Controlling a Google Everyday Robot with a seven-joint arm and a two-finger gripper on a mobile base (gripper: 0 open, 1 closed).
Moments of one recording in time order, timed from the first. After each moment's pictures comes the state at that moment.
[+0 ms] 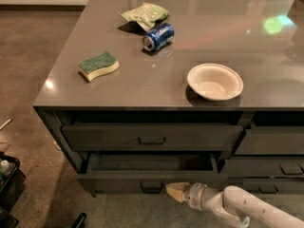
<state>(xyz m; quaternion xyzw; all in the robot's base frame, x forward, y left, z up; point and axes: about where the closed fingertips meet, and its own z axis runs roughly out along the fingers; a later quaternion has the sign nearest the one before) 0.464 -0.094 0.390 -0.21 0.82 0.38 0.38</state>
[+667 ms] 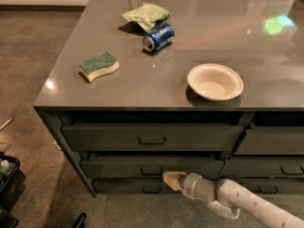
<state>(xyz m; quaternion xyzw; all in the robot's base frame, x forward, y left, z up) 0.508 -0.079 0.399 -0.22 0.80 0.37 0.42</state>
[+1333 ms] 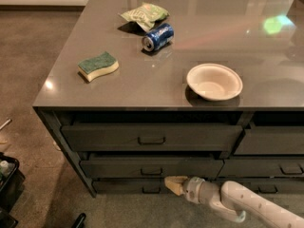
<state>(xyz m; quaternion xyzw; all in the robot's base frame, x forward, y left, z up) 0.490 -0.085 0.397 -0.21 0.81 0.38 0.39</state>
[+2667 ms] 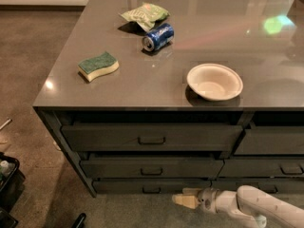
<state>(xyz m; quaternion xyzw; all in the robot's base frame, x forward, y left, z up) 0.434 -0.136 0.380 -0.17 0.85 0.41 0.29</state>
